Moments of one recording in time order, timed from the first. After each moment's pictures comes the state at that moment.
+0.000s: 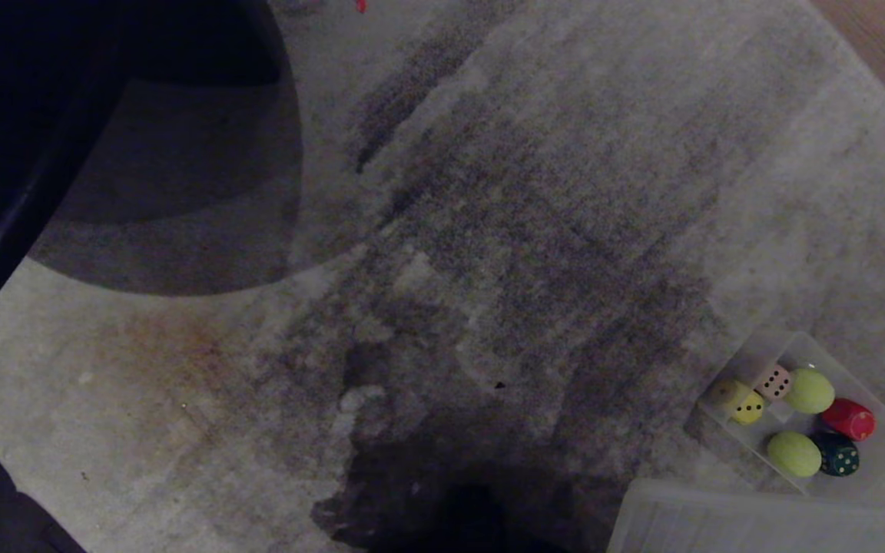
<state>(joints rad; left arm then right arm) 0.00 0.00 0.00 0.00 0.06 -0.11 0.01 0.00 -0.05 0.12 0.01 0.00</state>
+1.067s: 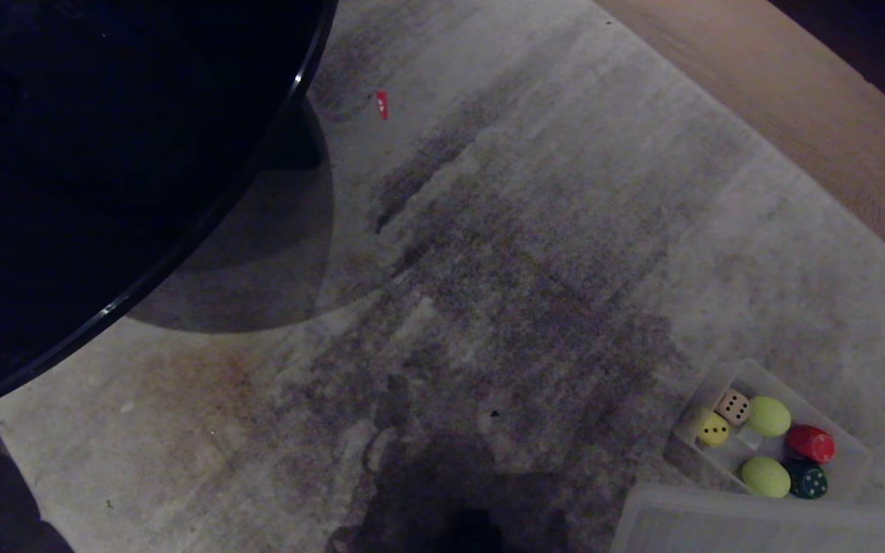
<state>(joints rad) 0.00 0.00 0.00 0.00 0.07 -0.11 0.01 0.00 -0.05 0.12 0.01 0.00</state>
